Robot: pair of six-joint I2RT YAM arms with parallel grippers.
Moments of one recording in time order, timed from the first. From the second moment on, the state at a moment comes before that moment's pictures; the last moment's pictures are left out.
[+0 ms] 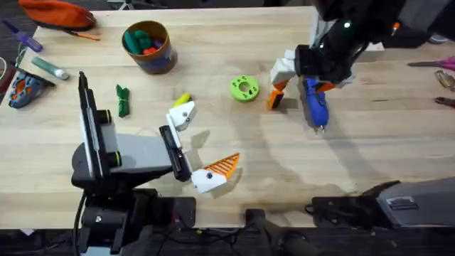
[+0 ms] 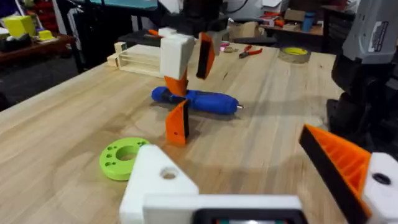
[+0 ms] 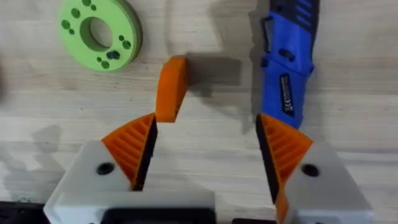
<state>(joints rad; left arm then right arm) -0.02 0.01 0.01 -0.12 1.13 0.10 0.38 1.60 1.36 -1.17 -0.02 0.45</state>
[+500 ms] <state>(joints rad) -0.02 0.01 0.01 -0.12 1.13 0.10 0.47 1.64 1.36 -1.11 -0.03 0.45</state>
